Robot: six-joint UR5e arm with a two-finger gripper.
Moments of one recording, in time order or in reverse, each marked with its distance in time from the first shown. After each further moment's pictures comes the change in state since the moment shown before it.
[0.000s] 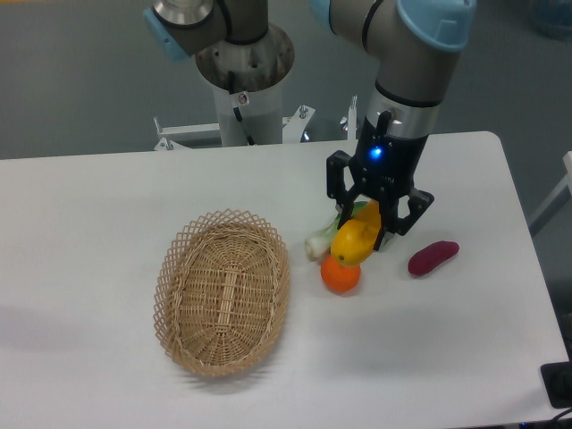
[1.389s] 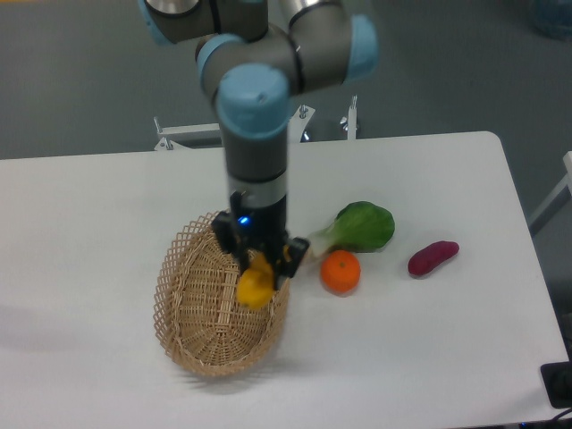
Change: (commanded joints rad) arm -0.382 -0.116 -0.213 0.337 0.294 -0.508
